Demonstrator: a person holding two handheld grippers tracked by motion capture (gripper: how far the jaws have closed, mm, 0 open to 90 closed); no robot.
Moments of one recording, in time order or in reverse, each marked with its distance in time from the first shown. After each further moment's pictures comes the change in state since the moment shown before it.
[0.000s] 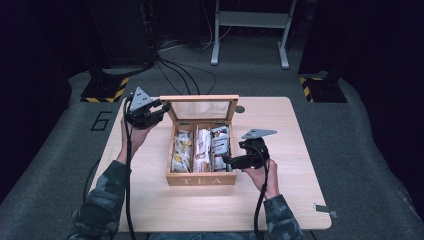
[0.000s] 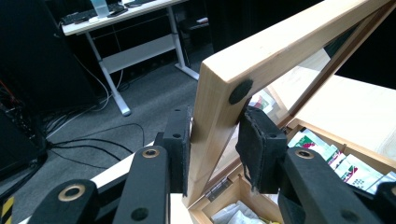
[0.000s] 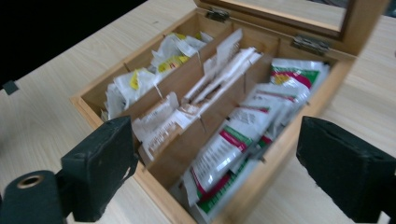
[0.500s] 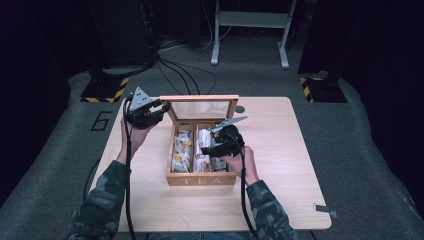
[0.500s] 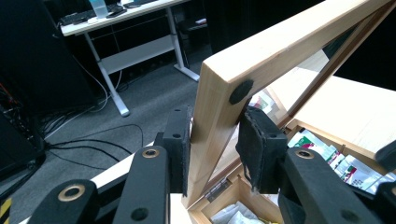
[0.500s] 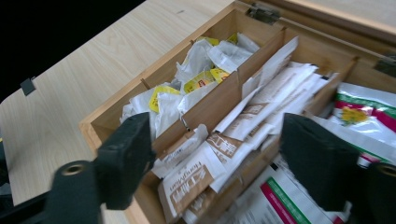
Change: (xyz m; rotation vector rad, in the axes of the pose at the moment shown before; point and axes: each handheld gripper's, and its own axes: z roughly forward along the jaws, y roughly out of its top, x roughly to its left) left arm 0.001 0.000 0.000 -0.001 -0.006 0.000; right arm 0.012 0.040 0.065 0.114 0.111 -0.006
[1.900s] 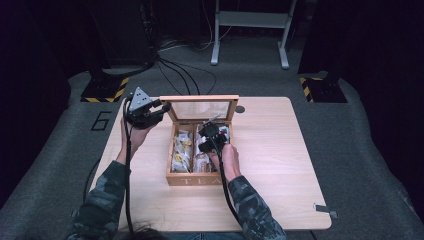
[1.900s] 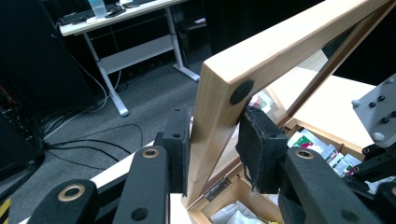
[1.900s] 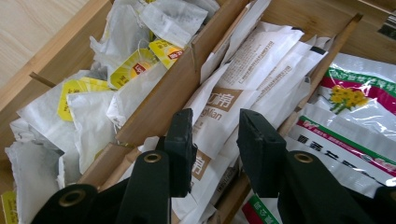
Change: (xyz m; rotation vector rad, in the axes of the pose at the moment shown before) left arm 0.000 0.000 0.000 0.002 -0.004 0.002; right arm 0.008 0.018 0.067 0.219 -0.287 0.065
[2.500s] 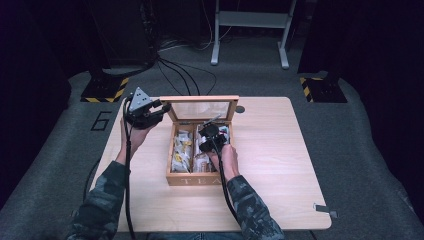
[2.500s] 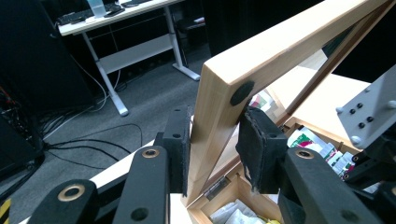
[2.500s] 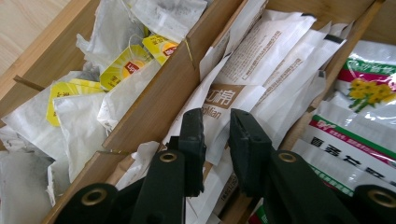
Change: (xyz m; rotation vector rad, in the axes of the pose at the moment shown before) left arm 0.000 0.000 -0.001 0.004 -0.003 0.004; right arm -0.006 -0.001 0.015 0.000 0.052 0.048
